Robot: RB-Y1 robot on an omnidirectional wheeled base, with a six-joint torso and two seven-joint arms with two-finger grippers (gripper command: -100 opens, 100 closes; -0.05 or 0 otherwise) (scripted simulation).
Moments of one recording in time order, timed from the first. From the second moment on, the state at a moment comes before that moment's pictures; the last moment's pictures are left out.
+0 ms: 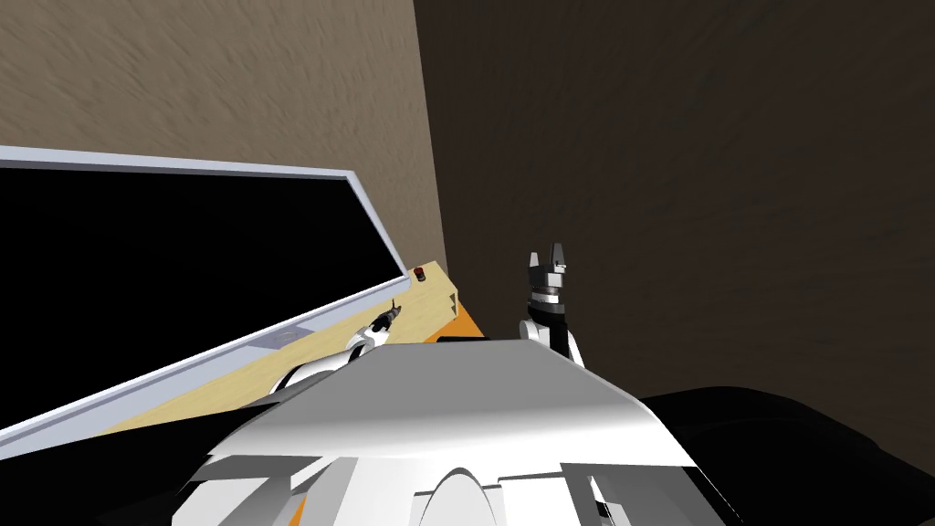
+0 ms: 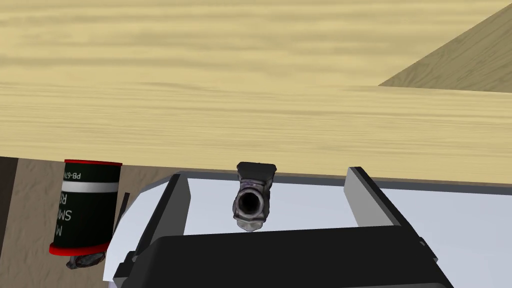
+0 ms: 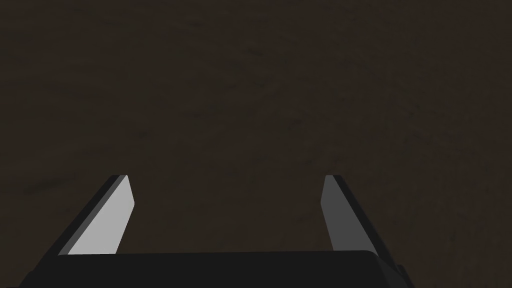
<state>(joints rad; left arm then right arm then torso) -0.24 0.38 0.37 -0.36 -0.55 -0.21 -0.69 0.52 0.02 0.01 -2.33 0.07 -0.44 -0.06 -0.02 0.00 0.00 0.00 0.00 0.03</state>
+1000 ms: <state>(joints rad) -0.24 0.38 0.37 -0.37 -0.55 -0.21 -0.69 0.52 0.02 0.01 -2.33 0.07 -0.44 -0.07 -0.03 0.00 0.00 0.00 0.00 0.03</state>
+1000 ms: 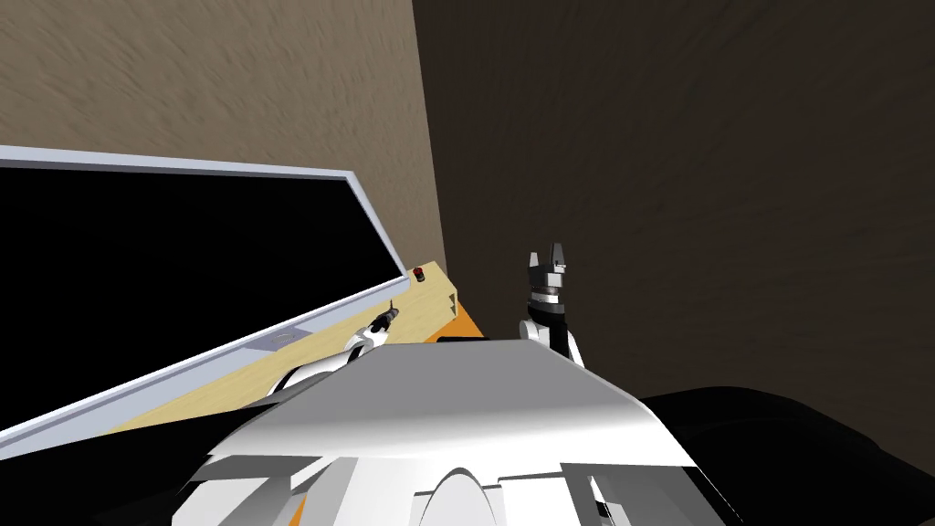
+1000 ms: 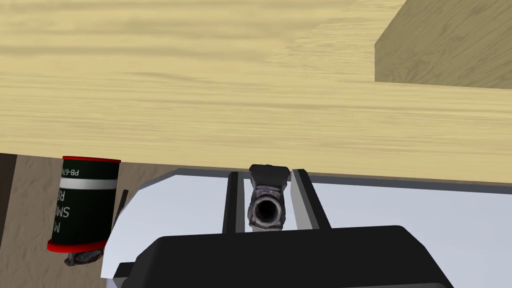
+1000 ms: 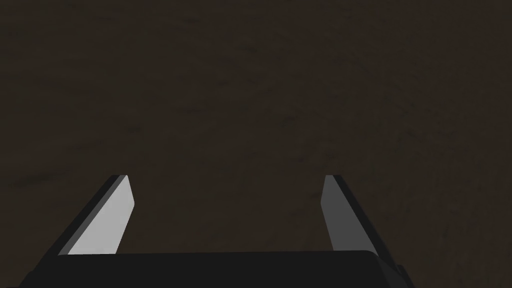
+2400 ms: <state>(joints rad) -0.26 0.36 0.00 -0.52 -0.56 -0.11 -0.51 0.52 0.02 0.01 -2.33 0.07 -0.44 -0.07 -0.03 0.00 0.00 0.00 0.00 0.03</state>
